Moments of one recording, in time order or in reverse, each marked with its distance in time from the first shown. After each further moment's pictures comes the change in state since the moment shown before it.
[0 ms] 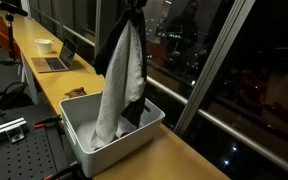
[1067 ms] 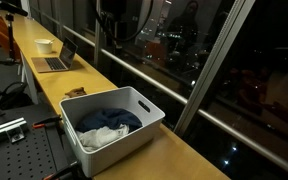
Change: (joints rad) arm 0.032 -0.087 0.008 -0.354 0.048 0.198 -0.027
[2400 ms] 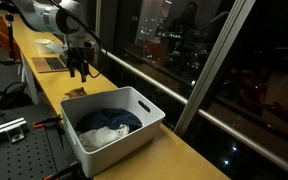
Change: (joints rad) arm 0.291 0.454 0.241 -0.071 -0.313 0.323 0.305
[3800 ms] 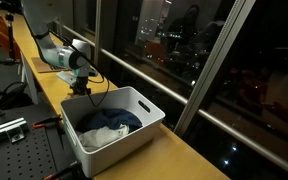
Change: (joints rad) arm 0.085 0.415 -0.105 0.166 0.014 0.234 -0.011
